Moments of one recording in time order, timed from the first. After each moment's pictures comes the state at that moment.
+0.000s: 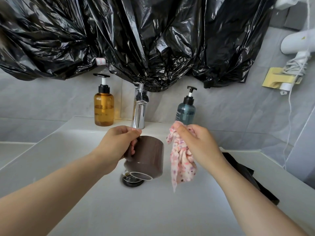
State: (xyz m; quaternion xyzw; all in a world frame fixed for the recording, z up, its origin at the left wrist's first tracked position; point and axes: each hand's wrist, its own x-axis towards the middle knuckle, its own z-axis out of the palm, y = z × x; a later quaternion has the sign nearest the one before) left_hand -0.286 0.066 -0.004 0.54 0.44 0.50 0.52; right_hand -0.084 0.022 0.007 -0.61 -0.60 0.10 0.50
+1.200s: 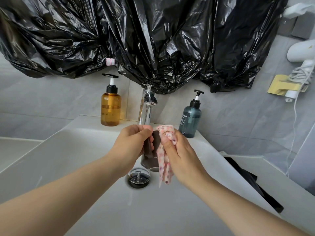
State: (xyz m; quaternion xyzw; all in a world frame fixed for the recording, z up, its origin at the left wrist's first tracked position) left_hand -0.274 0.048 0.002 0.50 0.37 0.55 0.56; right_hand -0.127 0.027 -0.024 -0.57 -0.68 0.13 0.44
